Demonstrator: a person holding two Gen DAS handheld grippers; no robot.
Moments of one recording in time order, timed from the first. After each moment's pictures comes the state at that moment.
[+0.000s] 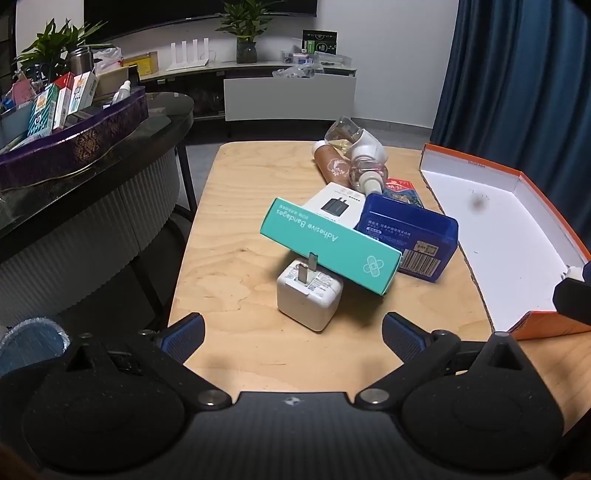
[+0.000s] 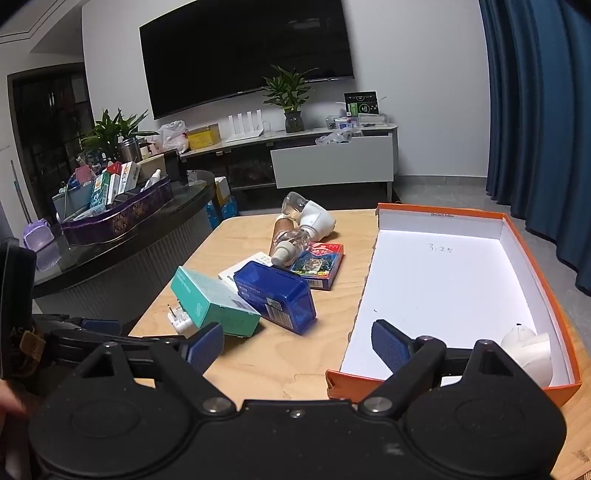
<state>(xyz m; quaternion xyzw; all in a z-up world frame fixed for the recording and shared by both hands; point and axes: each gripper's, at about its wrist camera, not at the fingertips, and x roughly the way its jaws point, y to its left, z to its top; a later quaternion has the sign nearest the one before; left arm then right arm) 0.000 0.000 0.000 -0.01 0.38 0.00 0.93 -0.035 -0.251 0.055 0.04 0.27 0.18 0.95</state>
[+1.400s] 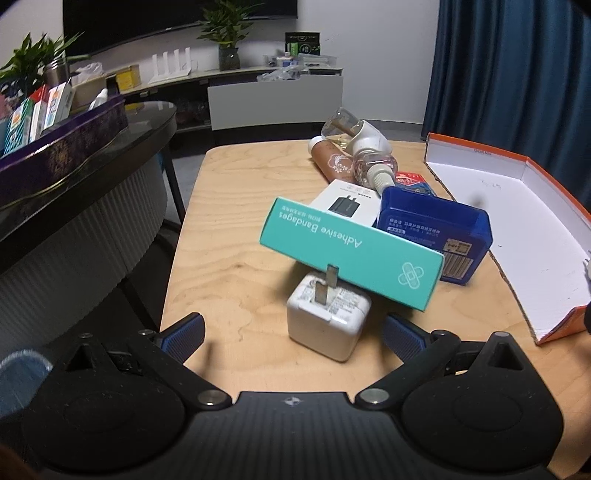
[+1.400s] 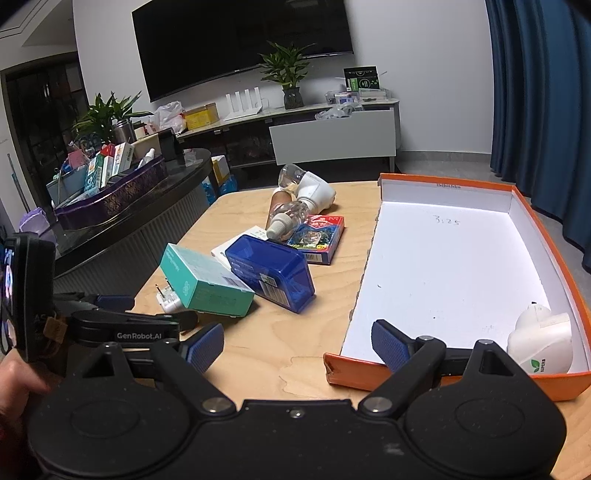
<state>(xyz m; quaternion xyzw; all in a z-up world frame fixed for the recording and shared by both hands) 0.033 0.004 -0.028 0.00 0.39 -0.03 0.92 -0.016 -0.252 0.037 0.04 0.31 0.18 0.93</state>
